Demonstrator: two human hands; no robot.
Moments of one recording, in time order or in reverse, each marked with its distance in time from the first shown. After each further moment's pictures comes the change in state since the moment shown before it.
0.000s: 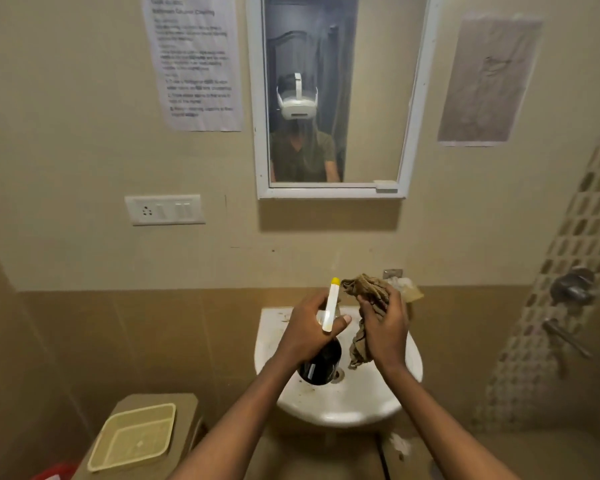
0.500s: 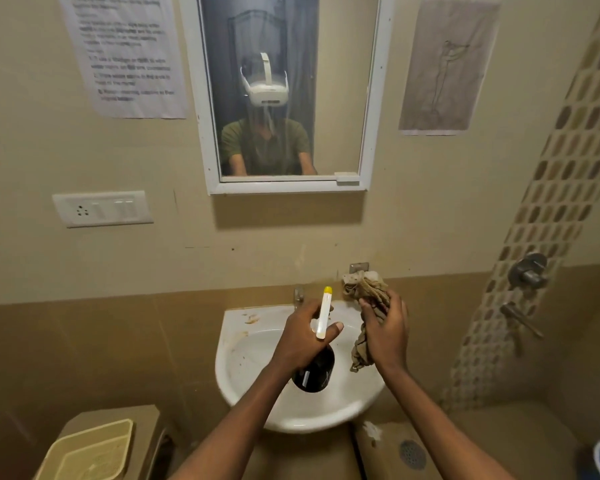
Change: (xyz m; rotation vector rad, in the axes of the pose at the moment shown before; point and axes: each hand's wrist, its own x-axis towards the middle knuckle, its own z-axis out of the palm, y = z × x) left_hand 0.025 -0.011 0.068 -0.052 -0.079 -0.092; right_hand 0.034 0.052 -0.051 -0.115 0.062 0.093
